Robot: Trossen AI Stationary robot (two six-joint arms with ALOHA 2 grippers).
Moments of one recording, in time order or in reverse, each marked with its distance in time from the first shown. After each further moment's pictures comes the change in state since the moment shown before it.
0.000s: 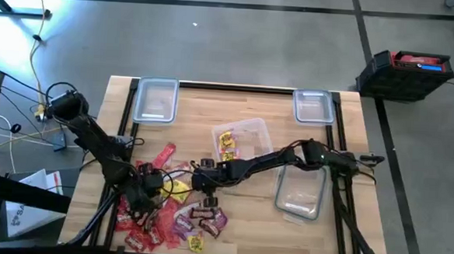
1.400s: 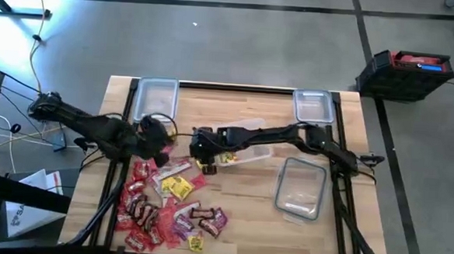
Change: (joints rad) left arm 0.534 -0.435 0.282 -0.329 -0.356 0.448; right arm -0.219 0.030 0.173 -0.166 -0.086 -0.147
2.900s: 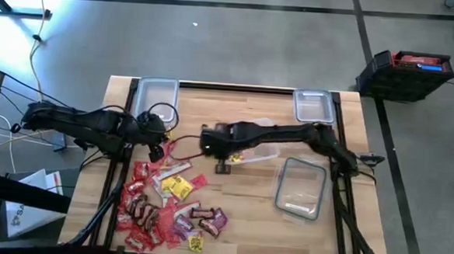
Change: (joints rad) left arm 0.178 -0.035 -0.119 0.011 0.274 0.150; right arm 0.071 -0.259 -0.033 -0.460 0.227 0.158
